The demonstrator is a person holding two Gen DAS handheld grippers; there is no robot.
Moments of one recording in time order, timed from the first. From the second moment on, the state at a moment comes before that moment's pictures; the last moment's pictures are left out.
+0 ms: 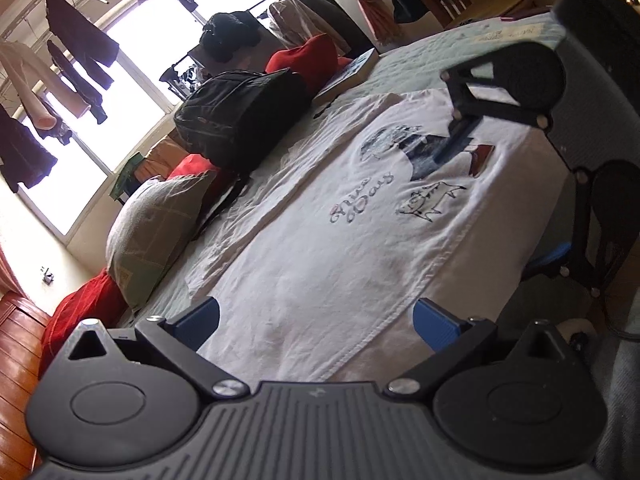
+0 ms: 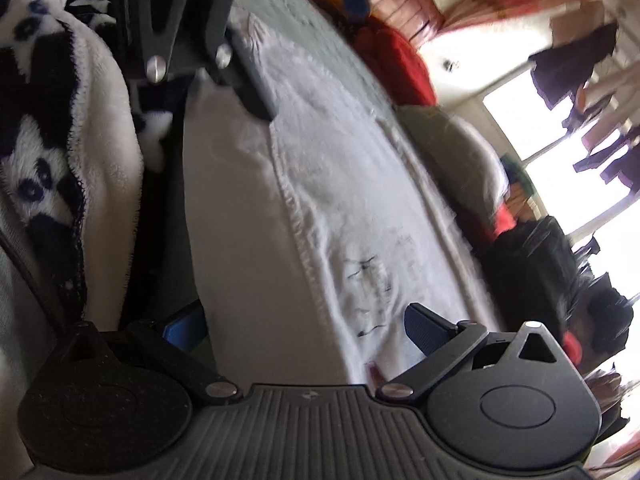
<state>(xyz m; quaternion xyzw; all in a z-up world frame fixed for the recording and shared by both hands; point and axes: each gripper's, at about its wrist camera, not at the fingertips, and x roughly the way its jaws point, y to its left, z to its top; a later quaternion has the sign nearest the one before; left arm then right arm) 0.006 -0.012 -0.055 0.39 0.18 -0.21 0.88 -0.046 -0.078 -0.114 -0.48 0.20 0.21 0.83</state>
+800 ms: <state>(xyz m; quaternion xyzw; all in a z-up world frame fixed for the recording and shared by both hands) 0.027 -0.023 -0.059 0.37 0.16 -0.17 0.90 -0.036 -0.106 -0.065 -0.33 0.20 0.23 0.90</state>
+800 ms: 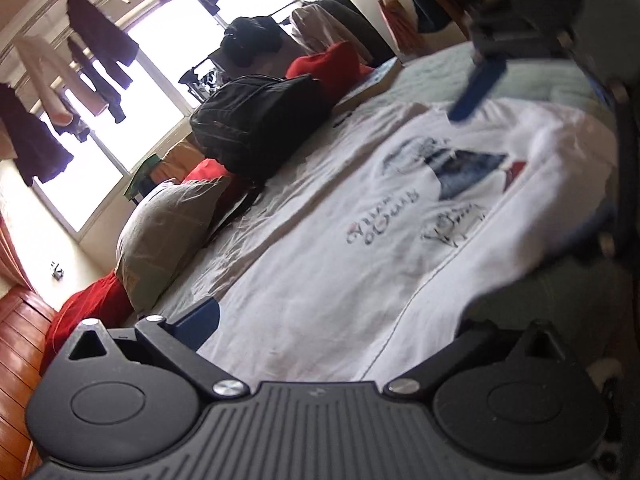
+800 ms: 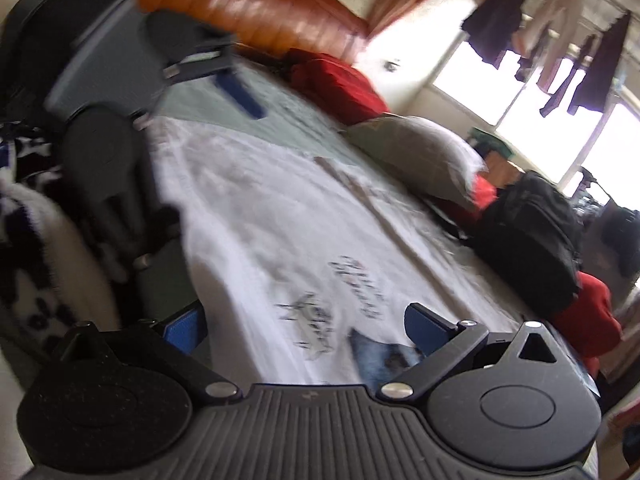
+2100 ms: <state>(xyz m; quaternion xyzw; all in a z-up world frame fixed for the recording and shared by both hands) 0.028 -0.001 -0.097 0.50 0.12 -0.05 0.86 -0.029 -0.143 -0.098 -0.40 0.19 -0.02 0.90</state>
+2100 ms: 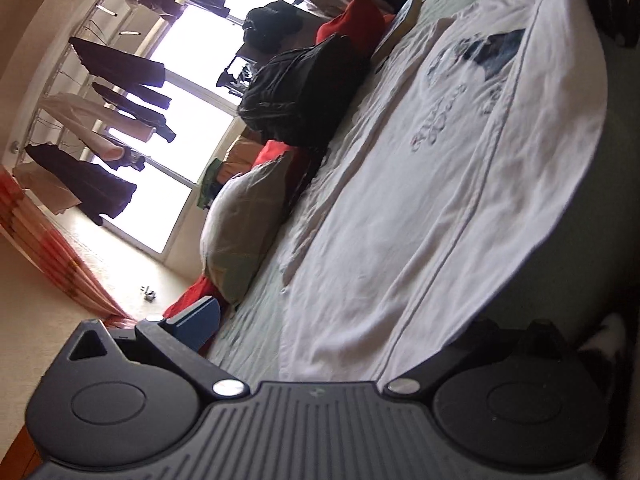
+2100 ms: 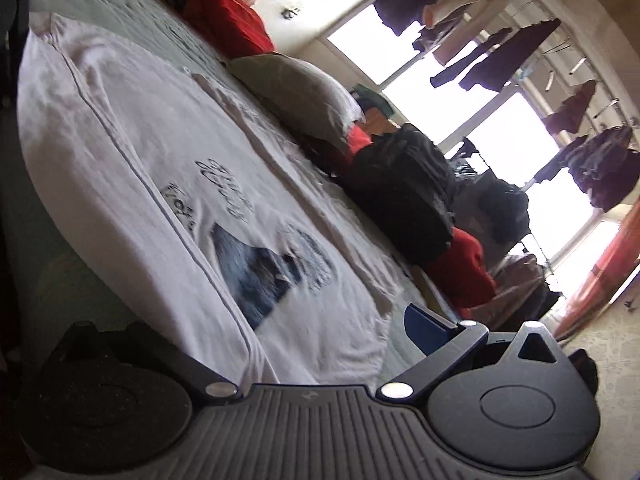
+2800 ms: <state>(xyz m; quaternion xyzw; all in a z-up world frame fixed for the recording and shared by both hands) 0.079 -0.021 -0.057 0.53 0.08 -0.03 0.84 0.004 -0.161 -0.063 -0.41 0.14 -0.07 0.90</state>
